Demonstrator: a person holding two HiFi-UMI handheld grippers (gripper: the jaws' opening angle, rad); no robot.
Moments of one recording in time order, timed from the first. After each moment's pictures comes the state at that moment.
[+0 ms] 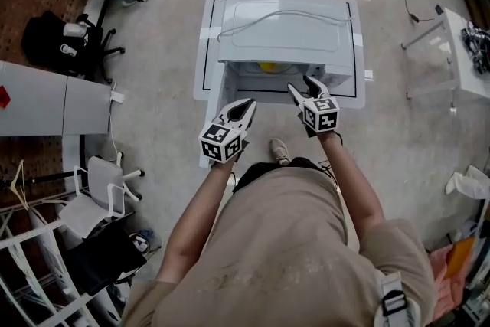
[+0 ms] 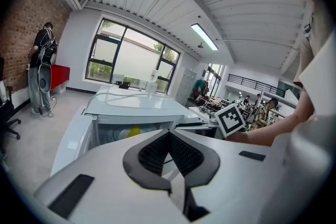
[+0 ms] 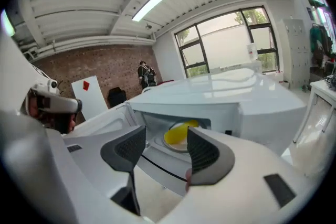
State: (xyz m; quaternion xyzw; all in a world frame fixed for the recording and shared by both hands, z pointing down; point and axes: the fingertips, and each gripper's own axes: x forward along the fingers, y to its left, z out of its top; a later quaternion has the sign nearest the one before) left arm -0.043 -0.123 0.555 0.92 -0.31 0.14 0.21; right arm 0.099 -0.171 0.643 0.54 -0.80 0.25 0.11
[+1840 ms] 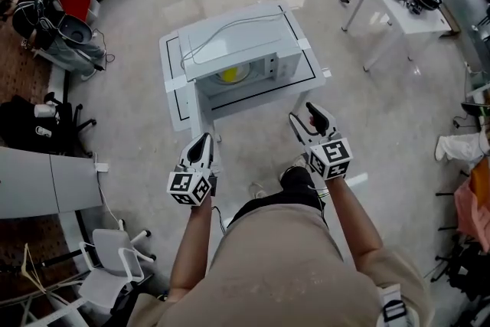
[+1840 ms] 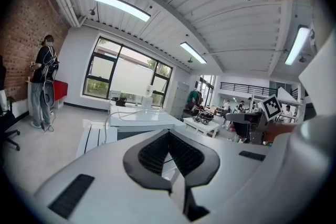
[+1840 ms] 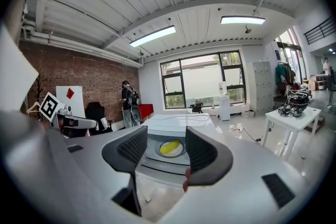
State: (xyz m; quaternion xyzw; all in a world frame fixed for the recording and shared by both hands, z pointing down) left arm -0.148 -0.036 0.488 0.94 -0.30 0.07 0.15; right arm 0.102 0.050 0.474 0.69 -0.72 0.12 0.04
